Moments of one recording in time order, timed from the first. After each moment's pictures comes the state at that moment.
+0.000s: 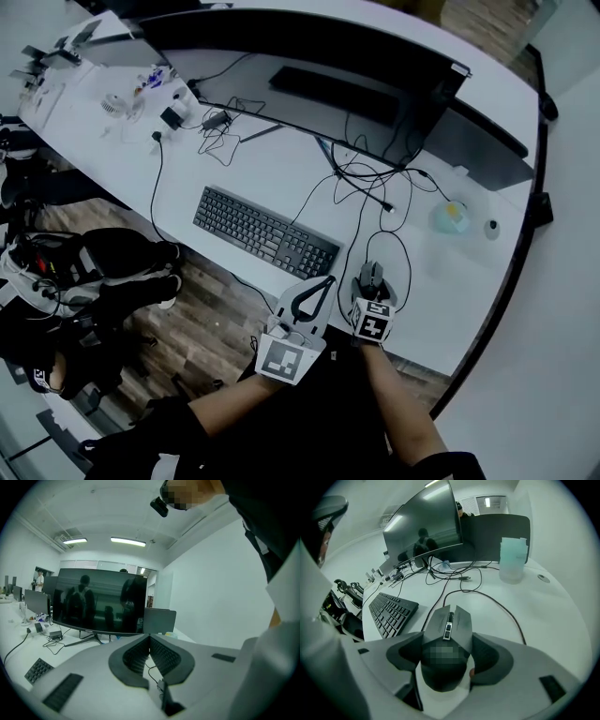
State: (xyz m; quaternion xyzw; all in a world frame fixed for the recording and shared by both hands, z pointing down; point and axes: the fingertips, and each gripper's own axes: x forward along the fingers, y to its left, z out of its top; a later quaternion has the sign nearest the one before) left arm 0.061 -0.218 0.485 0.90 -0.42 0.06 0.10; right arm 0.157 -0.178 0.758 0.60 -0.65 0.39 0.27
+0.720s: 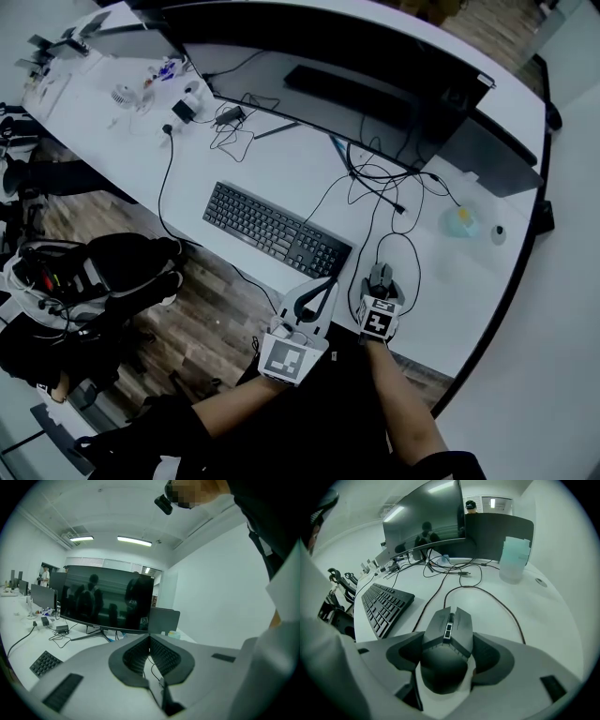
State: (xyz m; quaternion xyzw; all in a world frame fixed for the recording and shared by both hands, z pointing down) left arm 0.030 -0.212 0.494 0.89 -0.43 0.06 0.13; right arm 0.157 -0.177 0.775 0.61 -0.63 0.37 0.31
